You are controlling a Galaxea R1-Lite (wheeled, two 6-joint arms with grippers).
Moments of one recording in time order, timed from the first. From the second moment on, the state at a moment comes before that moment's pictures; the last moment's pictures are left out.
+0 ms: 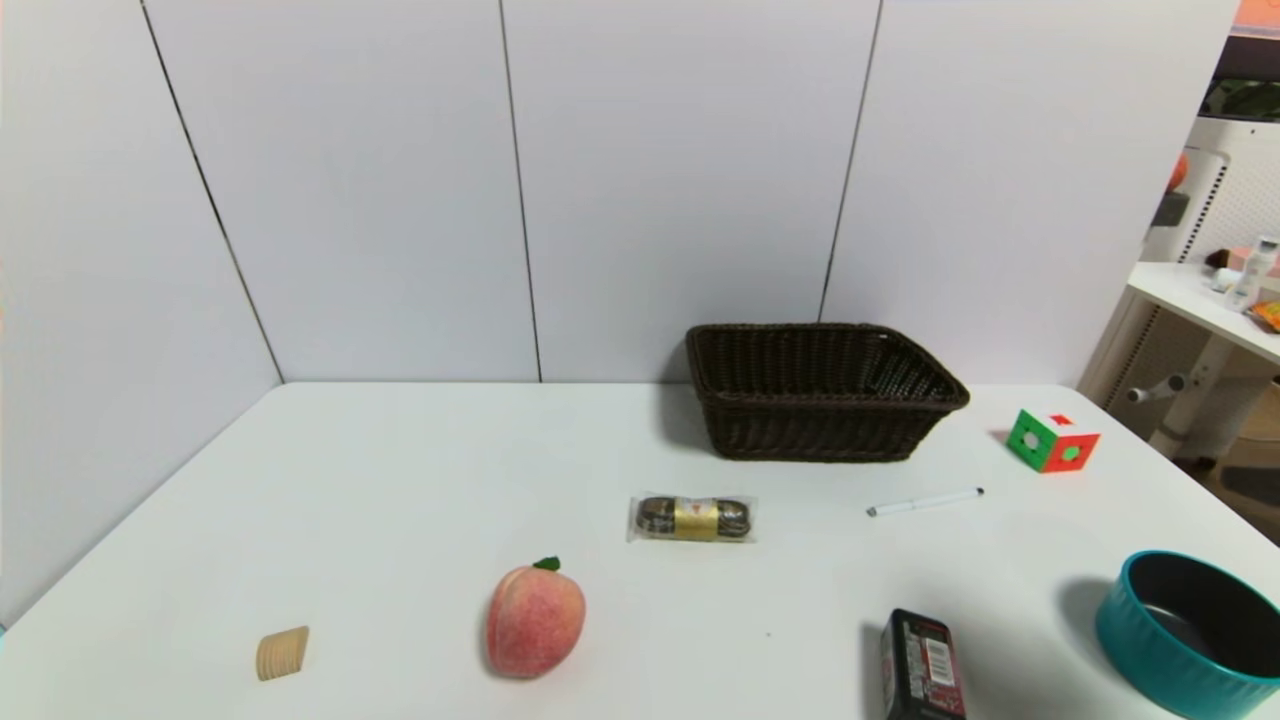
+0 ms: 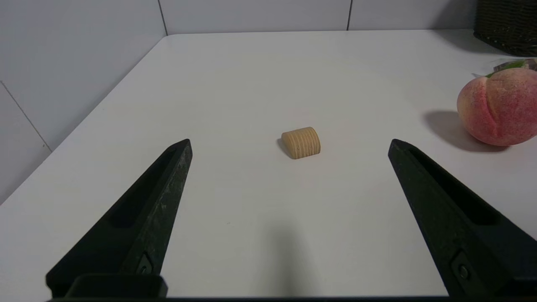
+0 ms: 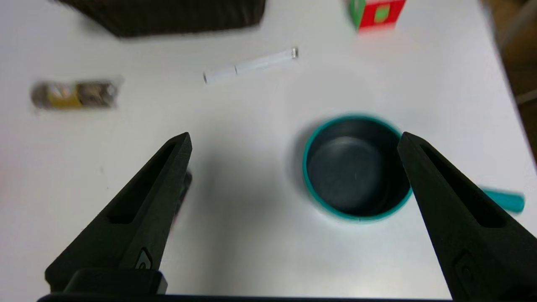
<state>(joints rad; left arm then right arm) 0.01 0.00 0.00 0.00 0.00 0.00 -0.04 1.02 -0.93 0.49 0.02 0.05</state>
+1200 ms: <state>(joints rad) 0.01 0.00 0.00 0.00 0.00 0.00 -0.04 1.67 -1.03 0.70 0.02 0.04</state>
